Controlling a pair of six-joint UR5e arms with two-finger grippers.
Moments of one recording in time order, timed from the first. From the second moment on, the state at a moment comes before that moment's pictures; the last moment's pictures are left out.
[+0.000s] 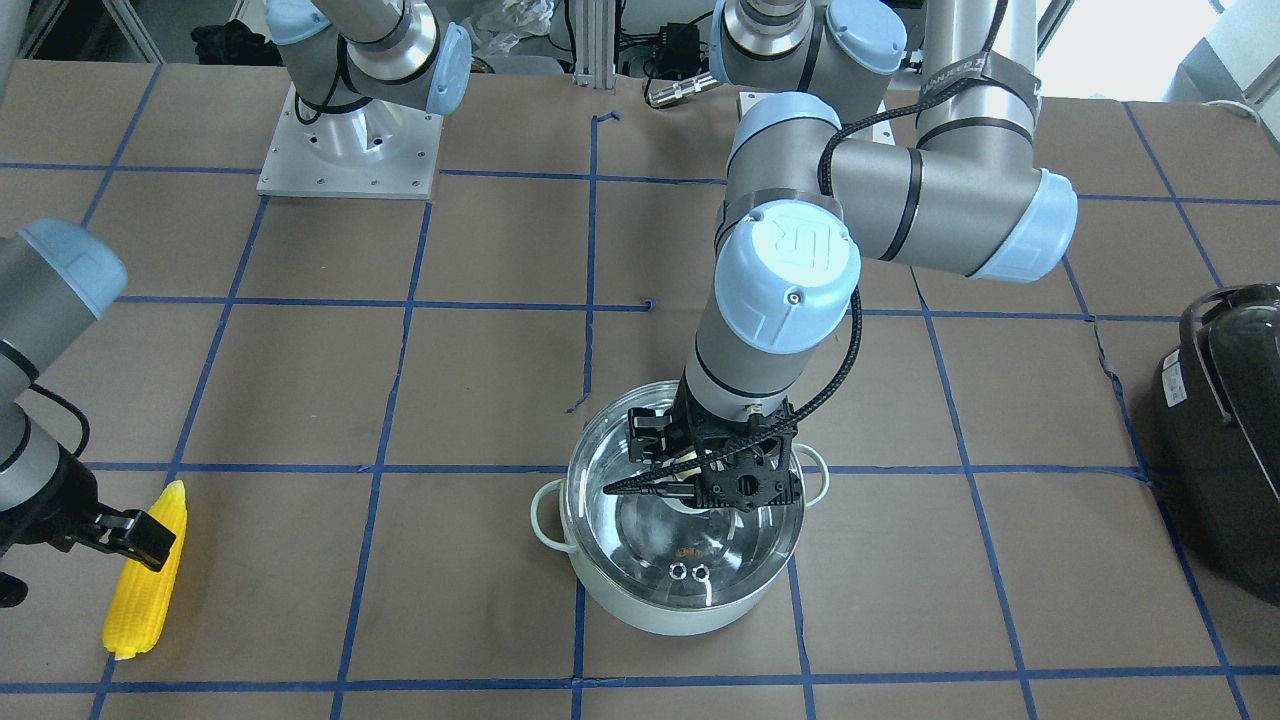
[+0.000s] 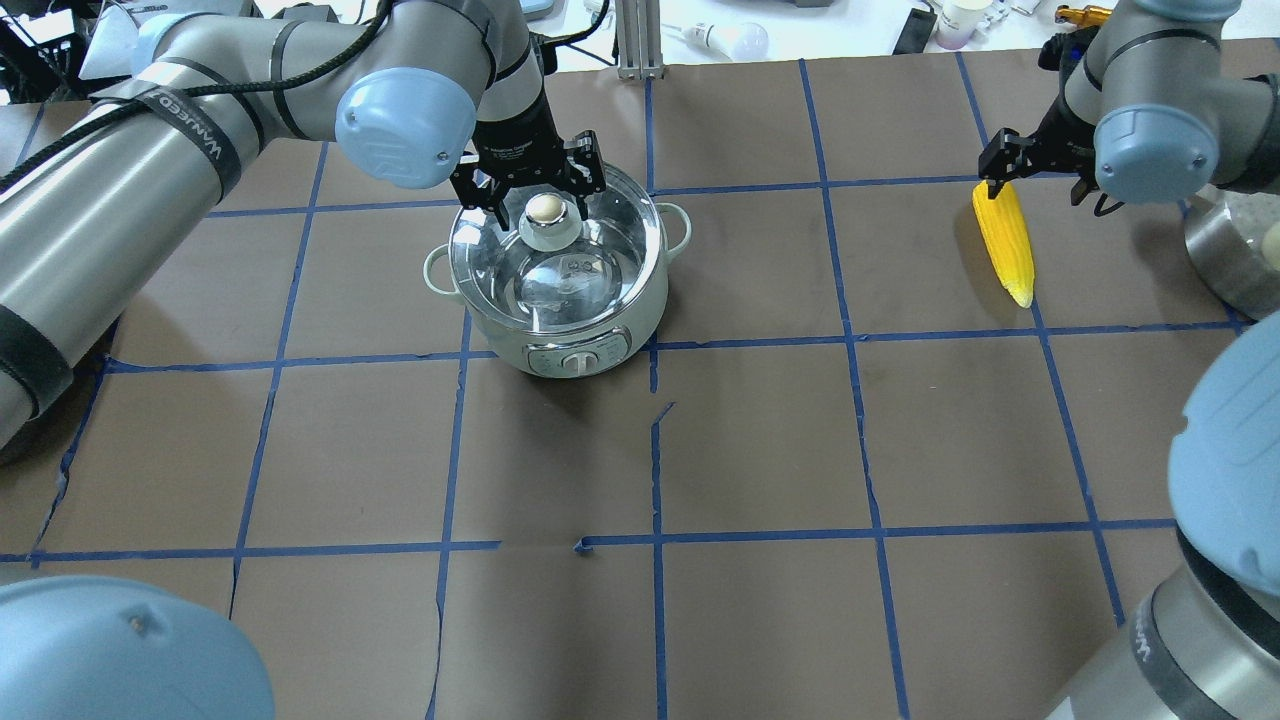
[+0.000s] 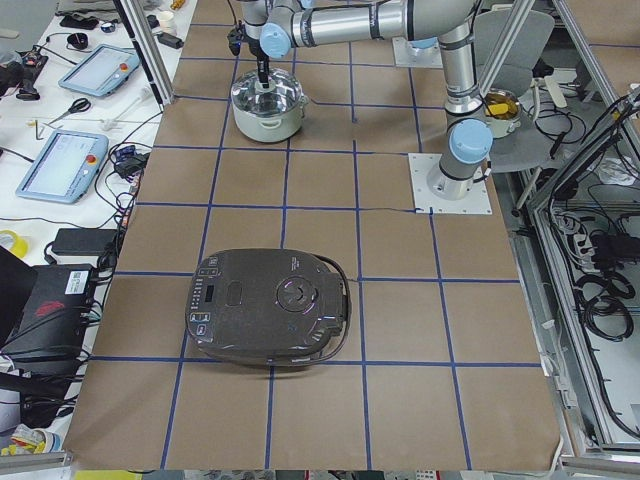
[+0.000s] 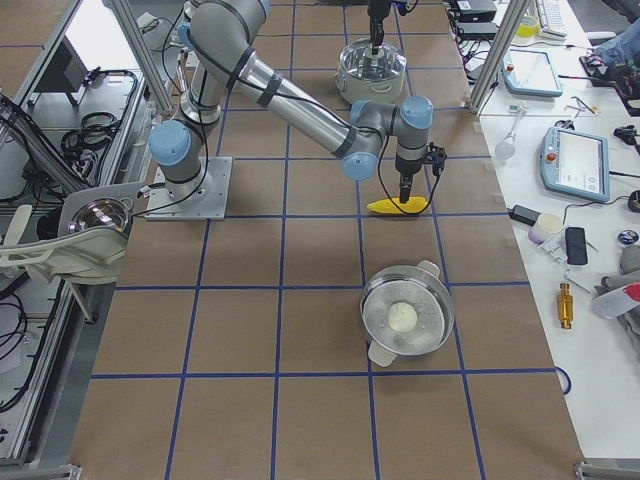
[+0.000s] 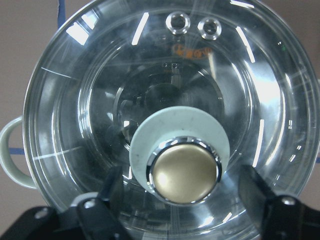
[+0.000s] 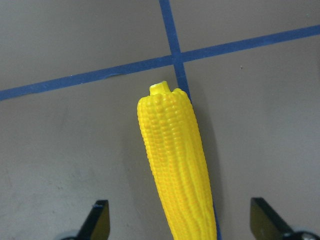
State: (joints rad) left arm -1.77 -2.01 -1.39 -1.28 1.52 -0.26; right arm 1.26 -1.04 1.58 -2.23 -1.55 -0.10
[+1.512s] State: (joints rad) left arm -1.36 -1.91 -1.47 -1.26 1.53 0.13; right arm 1.27 -1.05 1.58 -2.22 -1.57 -0.05
